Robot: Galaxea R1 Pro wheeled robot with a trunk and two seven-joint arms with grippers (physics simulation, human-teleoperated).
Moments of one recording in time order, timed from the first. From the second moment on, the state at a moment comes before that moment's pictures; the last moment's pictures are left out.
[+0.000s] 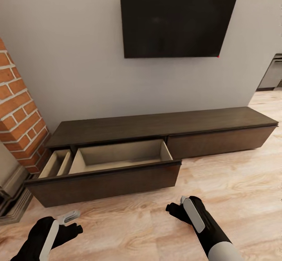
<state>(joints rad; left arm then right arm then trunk) -0.29 0.06 0.29 -1.09 0.20 1.01 0.08 -0.50 0.06 0.07 -0.85 -0.68 0.78 -0.46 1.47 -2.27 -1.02</state>
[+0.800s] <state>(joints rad) -0.29 0.06 0.29 -1.09 0.20 1.01 0.08 -0.50 0.06 0.07 -0.85 -0.68 0.78 -0.46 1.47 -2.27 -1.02</state>
